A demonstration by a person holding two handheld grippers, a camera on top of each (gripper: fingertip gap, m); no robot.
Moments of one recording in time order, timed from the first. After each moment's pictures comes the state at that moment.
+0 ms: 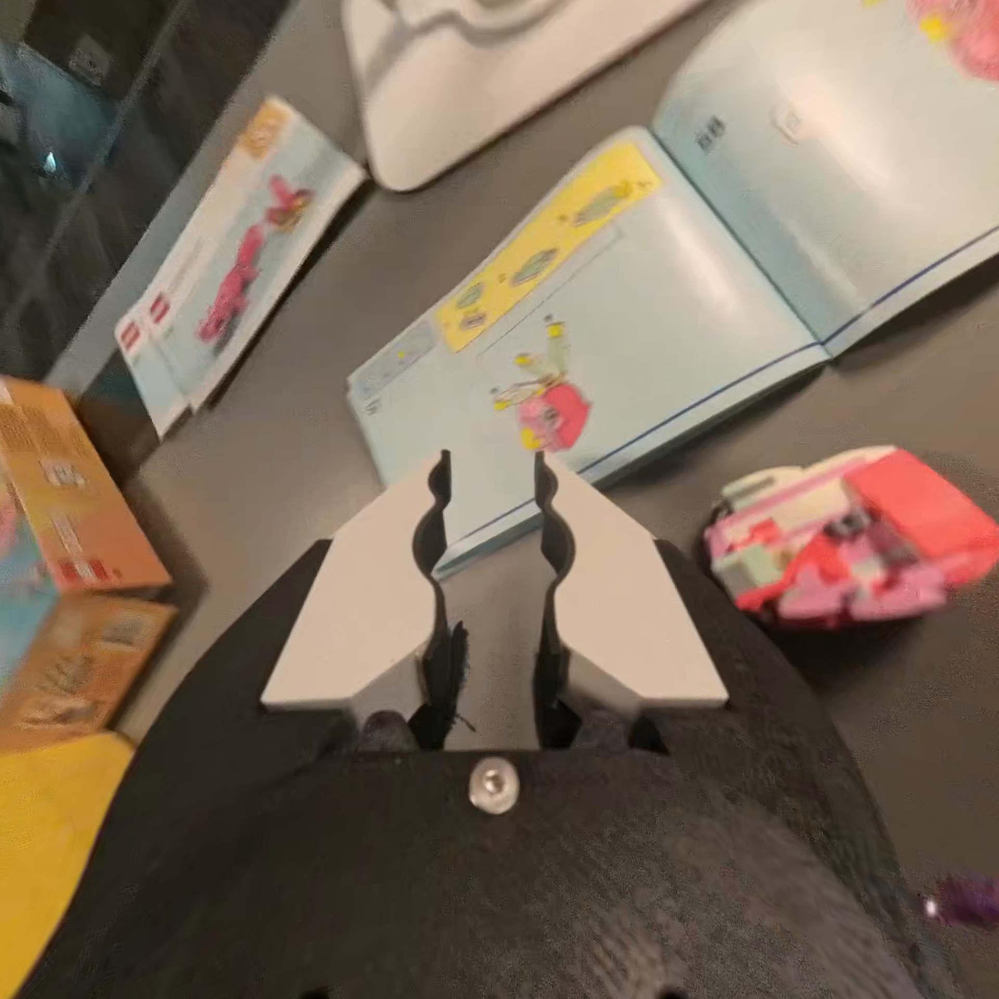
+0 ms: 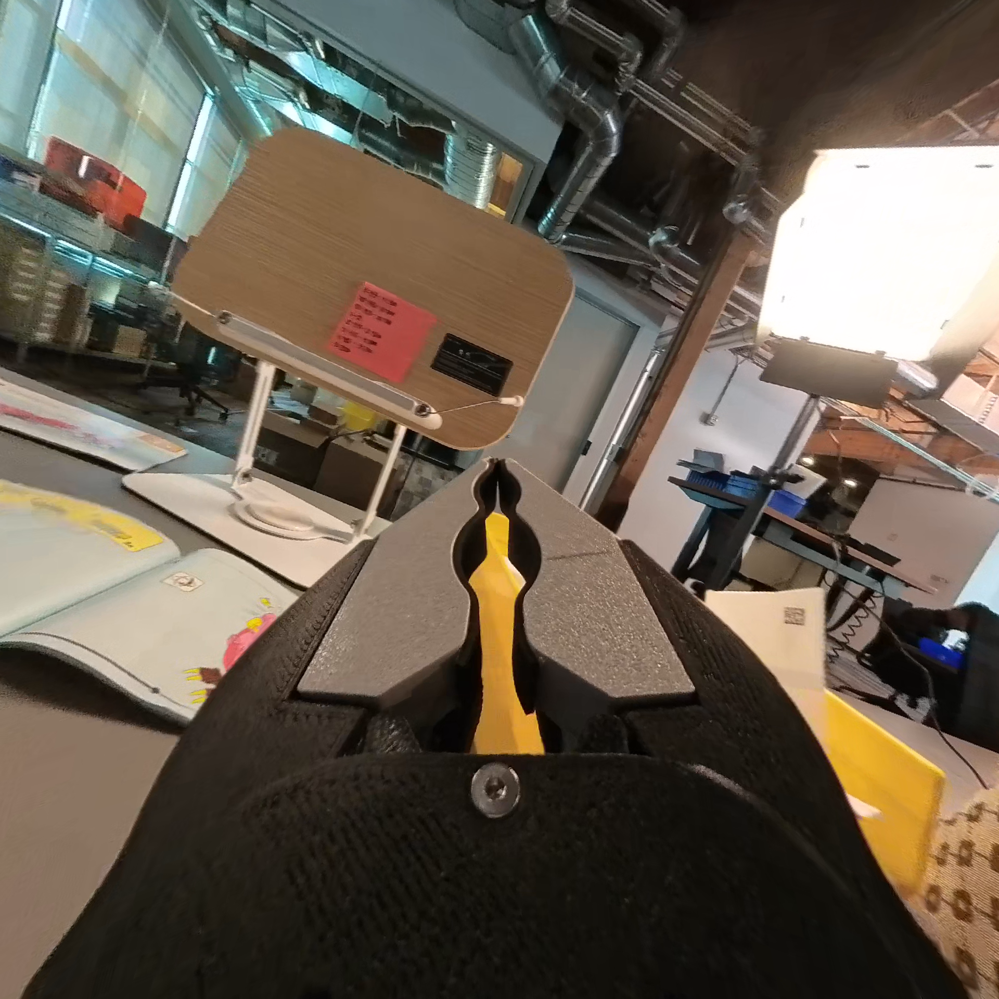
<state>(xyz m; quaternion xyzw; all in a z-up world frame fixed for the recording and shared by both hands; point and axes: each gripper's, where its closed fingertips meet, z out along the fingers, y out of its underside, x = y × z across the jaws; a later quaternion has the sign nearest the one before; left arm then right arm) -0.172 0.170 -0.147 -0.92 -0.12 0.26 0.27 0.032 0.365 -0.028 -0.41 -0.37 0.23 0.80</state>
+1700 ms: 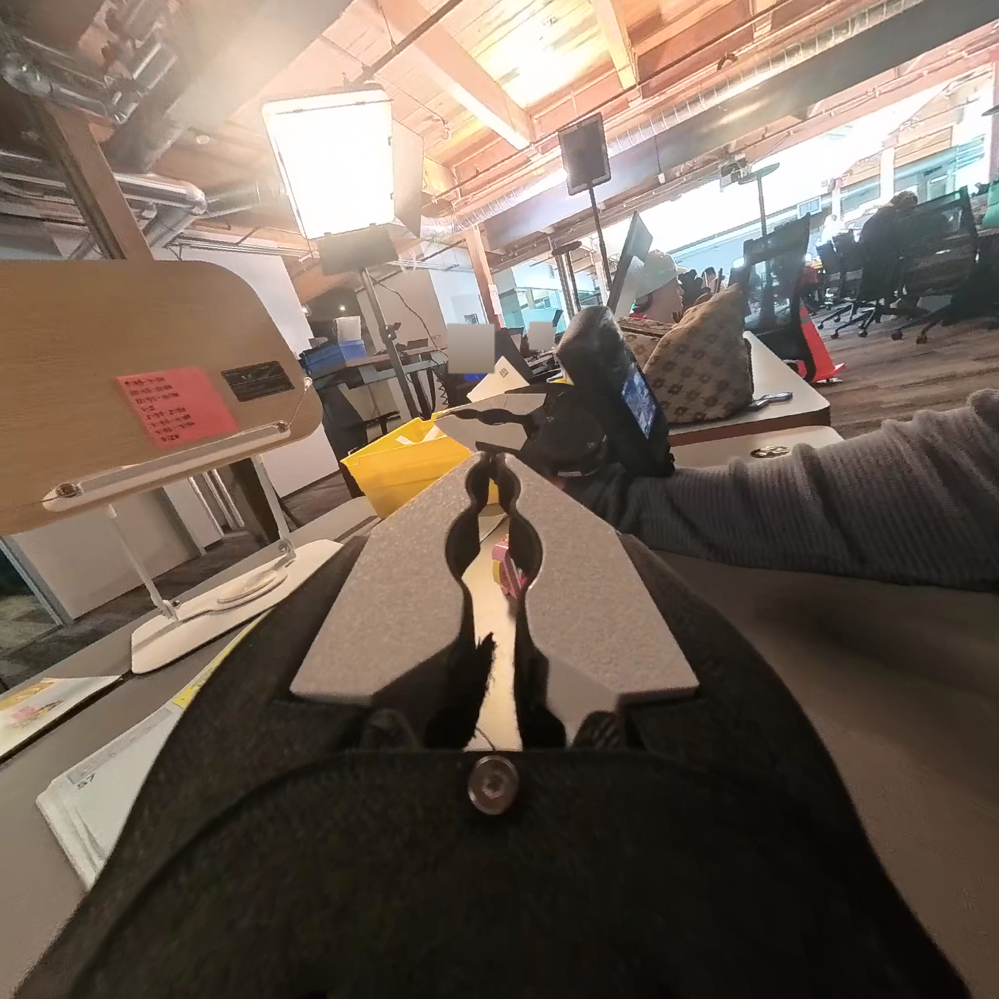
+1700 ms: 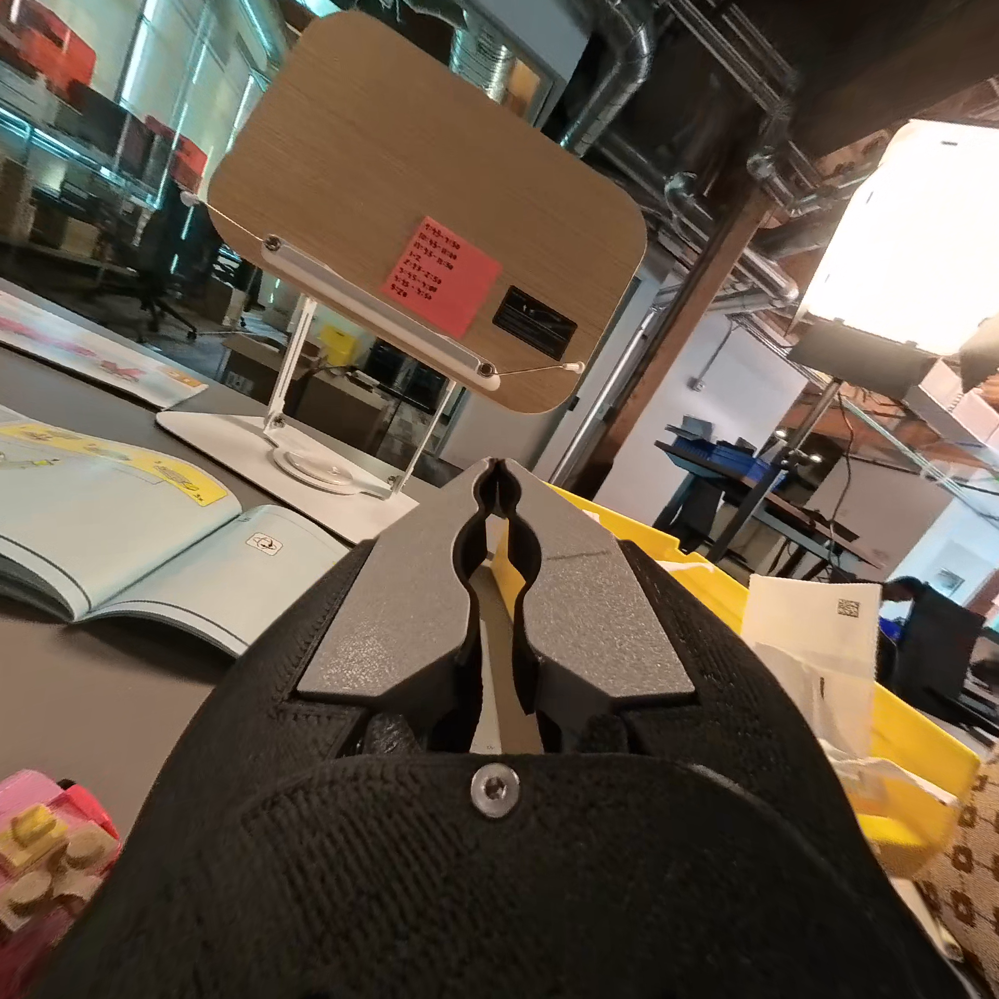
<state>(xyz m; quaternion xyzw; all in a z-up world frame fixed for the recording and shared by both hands) 0.020 0.096 -0.060 -0.59 0.16 0.03 0.79 -0.012 0.330 -0.060 -0.44 -0.40 0.17 0.79</state>
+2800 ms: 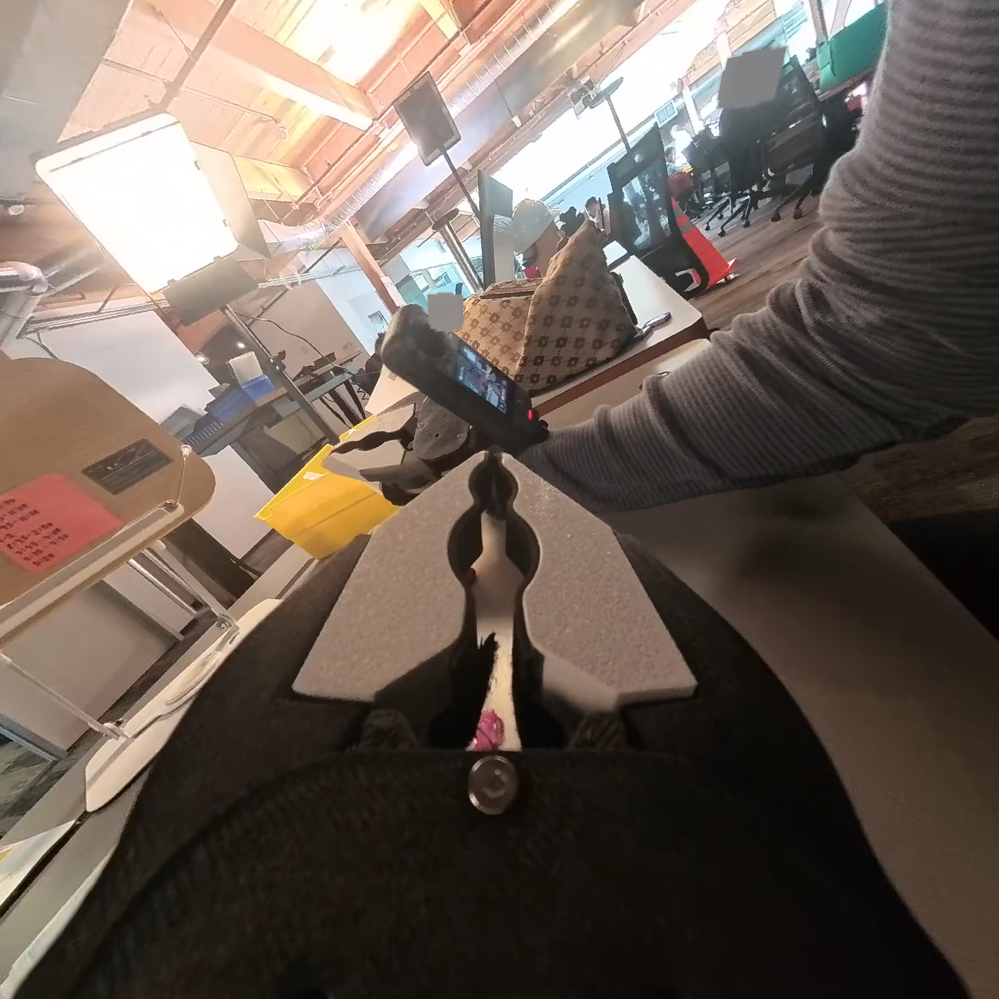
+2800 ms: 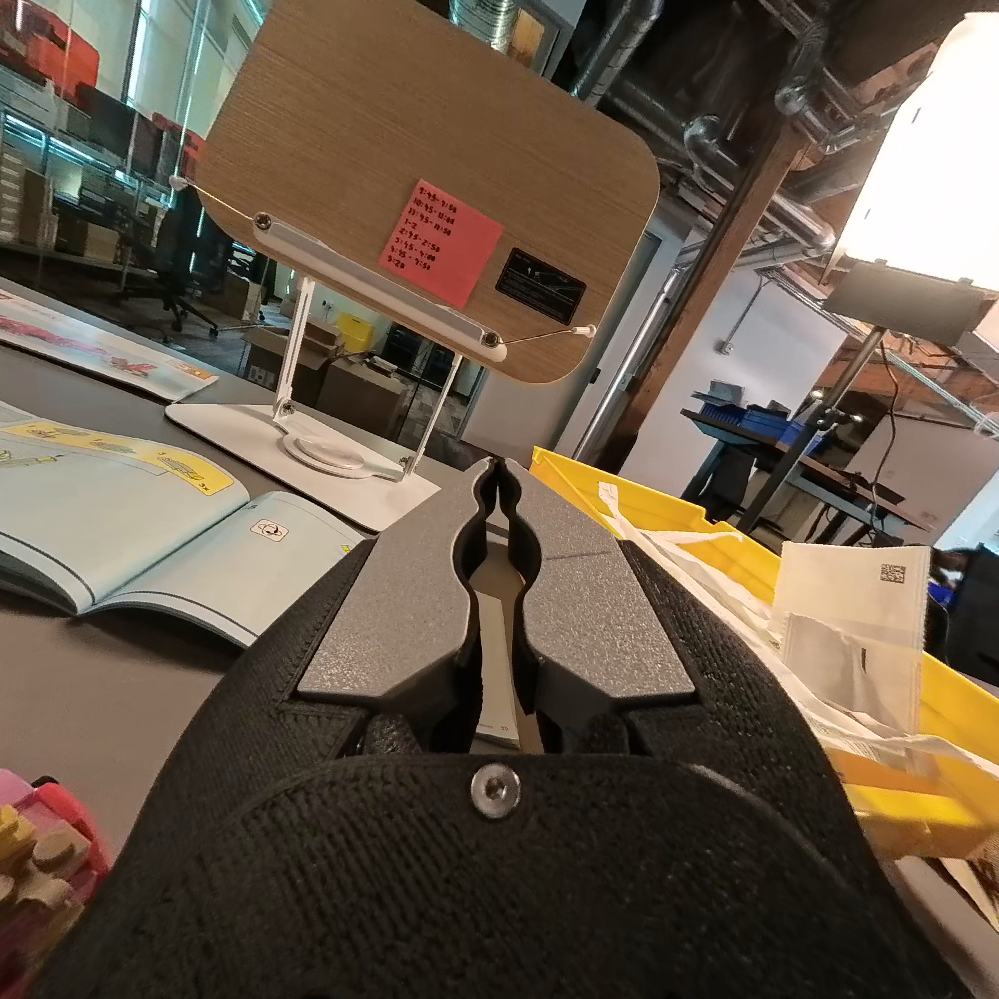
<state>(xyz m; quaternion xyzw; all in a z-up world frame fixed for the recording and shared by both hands) 0.088 0.090 -0.086 -0.59 0.31 0.05 0.74 -0.013 0.342 -0.070 -0.47 -0.40 0.19 0.76</state>
